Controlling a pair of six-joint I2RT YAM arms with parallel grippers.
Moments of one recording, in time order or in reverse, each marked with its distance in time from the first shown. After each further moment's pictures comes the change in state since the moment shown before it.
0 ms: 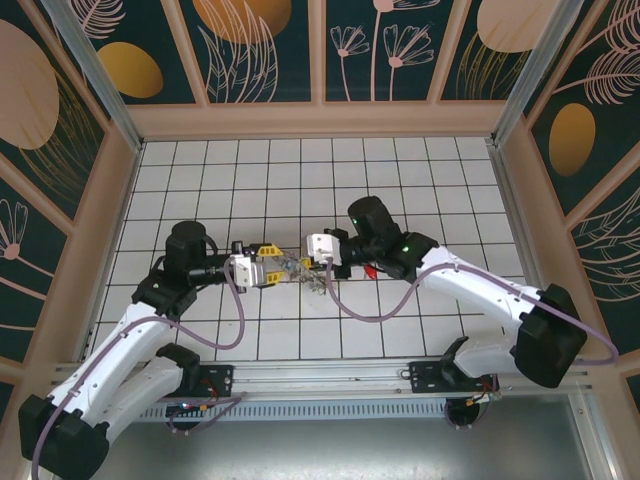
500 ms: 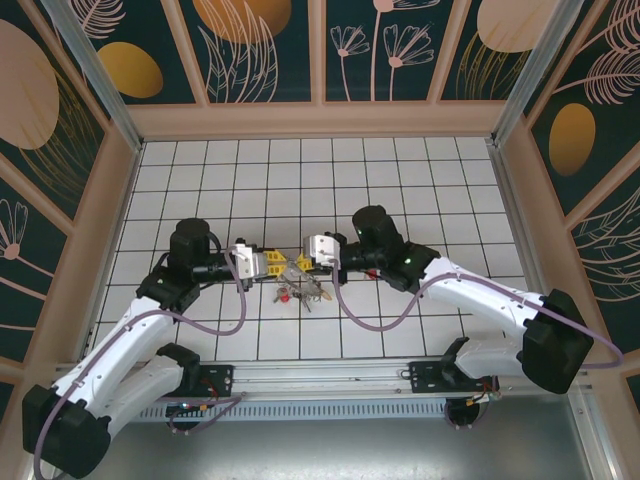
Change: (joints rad) left arm 0.000 0.056 0.003 0.003 0.047 -0.120; right arm 0.041 -0.038 -0.084 0.173 -0.003 0.137
